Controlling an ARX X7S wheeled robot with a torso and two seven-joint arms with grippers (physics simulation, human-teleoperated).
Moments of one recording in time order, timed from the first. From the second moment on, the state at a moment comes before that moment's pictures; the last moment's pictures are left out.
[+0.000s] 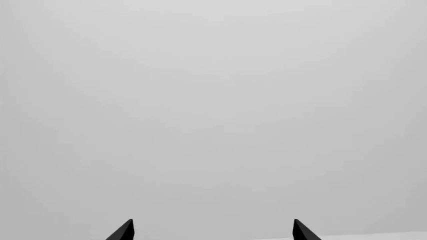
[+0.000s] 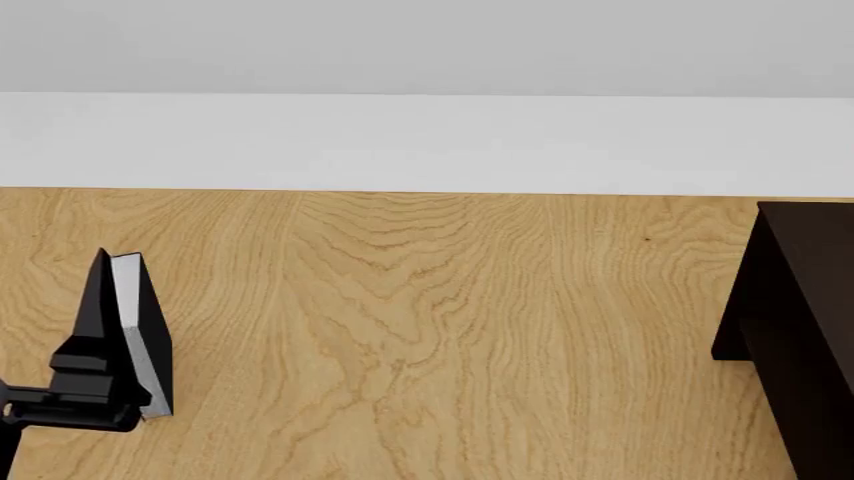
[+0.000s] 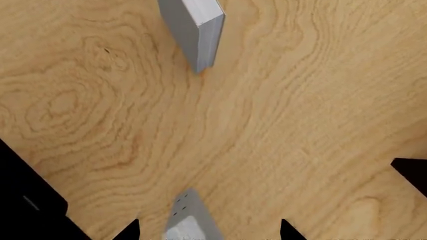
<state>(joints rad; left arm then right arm) -0.19 -0.32 0.10 0.56 -0.29 -0.33 -0.21 0.33 1.27 -0.16 -1.01 2.65 1.27 1.29</state>
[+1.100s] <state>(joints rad) -0.20 -0.33 0.11 0.56 -0.31 -0.32 -0.23 0.15 1.19 -0.25 -0.86 2.47 1.39 1.33</state>
